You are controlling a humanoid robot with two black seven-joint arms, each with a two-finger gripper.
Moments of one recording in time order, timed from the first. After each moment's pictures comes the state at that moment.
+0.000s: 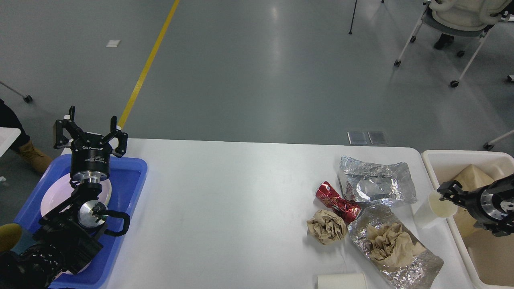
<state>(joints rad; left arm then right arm) -0.67 0.17 -0.85 -0.28 -0.13 -0.62 -0.72 1.40 -0.49 -1.45 1.08 0.37 0.08 0.08</state>
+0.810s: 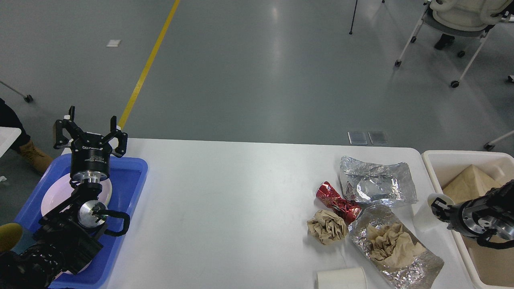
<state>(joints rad) -0.67 0.17 -0.85 -0.28 -0.13 -0.62 -0.72 1.25 -0.42 -1.40 0.97 0.37 0.03 0.07</state>
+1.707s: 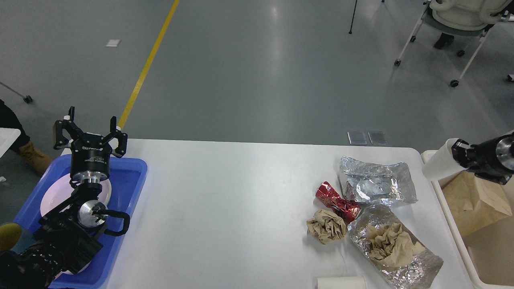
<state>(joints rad) -0.67 0.17 -0.85 -0.28 -0.13 -0.62 -0.72 1.73 -0.53 -1.54 1.02 0.31 0.40 0.10</state>
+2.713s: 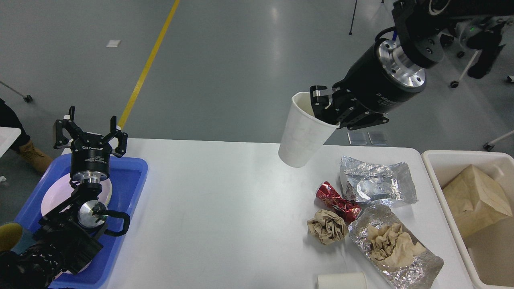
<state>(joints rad) -0.67 0.17 -0.85 -0.28 -0.13 -0.62 -0.72 2.53 -0.15 -1.33 1.53 0.23 0.73 0.09</state>
